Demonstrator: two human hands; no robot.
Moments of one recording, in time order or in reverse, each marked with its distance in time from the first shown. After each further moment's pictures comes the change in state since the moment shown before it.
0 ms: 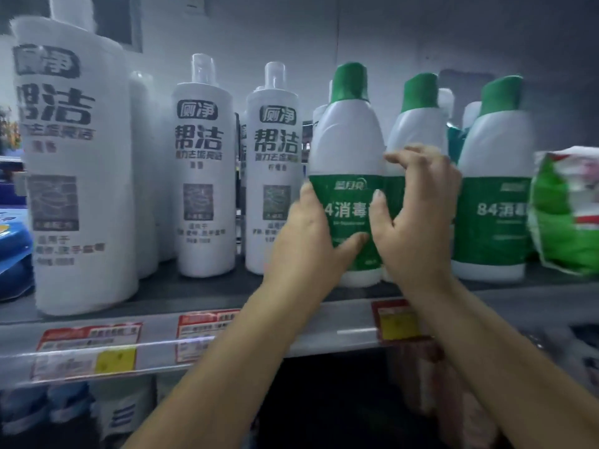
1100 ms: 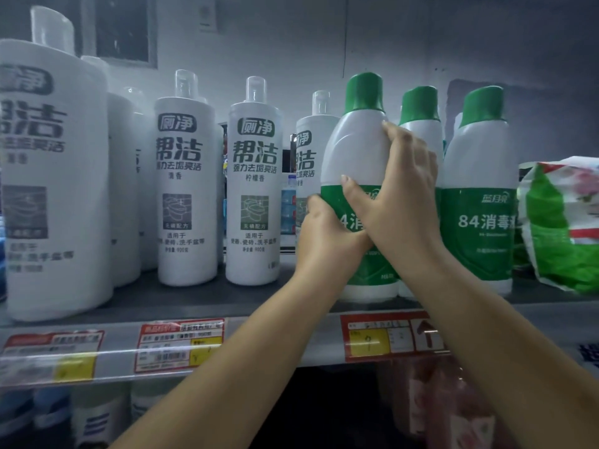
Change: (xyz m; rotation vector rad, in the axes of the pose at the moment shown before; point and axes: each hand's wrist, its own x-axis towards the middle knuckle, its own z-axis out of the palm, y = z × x) left_hand 0.021 0.043 0.038 -0.366 0.059 -0.202; right_hand 0.037 0.011 -0.006 0.039 -0.156 0.055
